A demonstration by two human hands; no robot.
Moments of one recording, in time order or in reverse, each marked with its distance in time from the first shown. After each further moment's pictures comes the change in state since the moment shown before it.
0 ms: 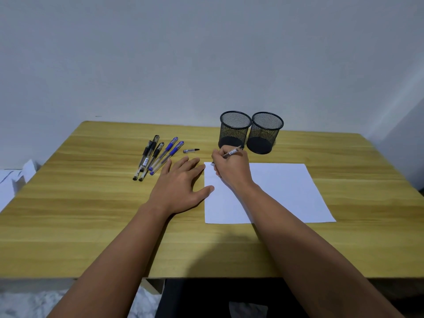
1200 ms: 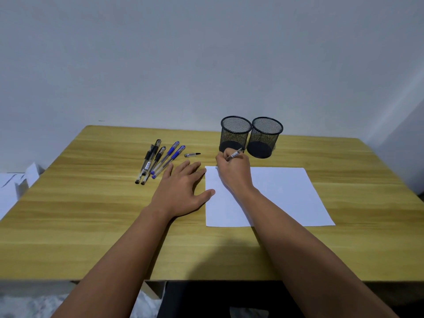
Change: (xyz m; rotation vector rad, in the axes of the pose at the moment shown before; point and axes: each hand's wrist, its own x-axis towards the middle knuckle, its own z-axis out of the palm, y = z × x) left_hand 0.000 0.001 -0.001 0.004 0.009 0.008; right_hand 0.000 -0.005 -0.002 -0.175 0.070 -0.090
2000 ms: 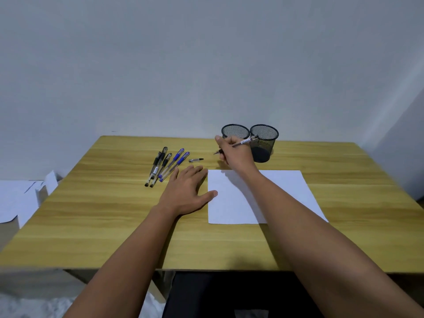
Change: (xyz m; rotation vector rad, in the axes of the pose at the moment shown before) left_hand -0.004 0.005 -0.005 -0.076 0.028 -0.004; right_hand 0.016 -0.065 -0.032 0.363 -0.117 0.199
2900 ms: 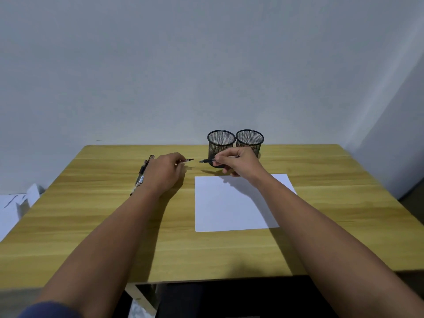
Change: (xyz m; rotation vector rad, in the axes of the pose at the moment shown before) left_hand 0.063 -0.019 -0.032 0.000 0.177 -0.131; right_hand -0.005 0.000 -0.066 -0.124 -0.195 0.047
